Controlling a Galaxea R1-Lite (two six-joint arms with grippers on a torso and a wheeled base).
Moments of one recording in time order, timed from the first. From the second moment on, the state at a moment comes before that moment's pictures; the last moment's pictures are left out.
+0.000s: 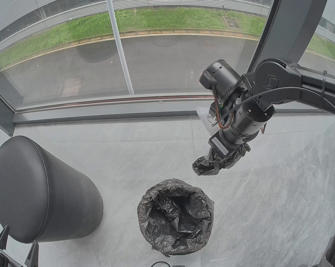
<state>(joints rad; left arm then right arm) -0.01 0.02 -0.02 0.03 -0.03 -0.02 0.67 2.10 -2.00 0.94 -0.42 -0.09</state>
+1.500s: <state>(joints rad) -0.01 0.02 -0.02 0.03 -0.03 -0.02 0.91 2.54 -2.00 0.77 -0.52 -0.08</state>
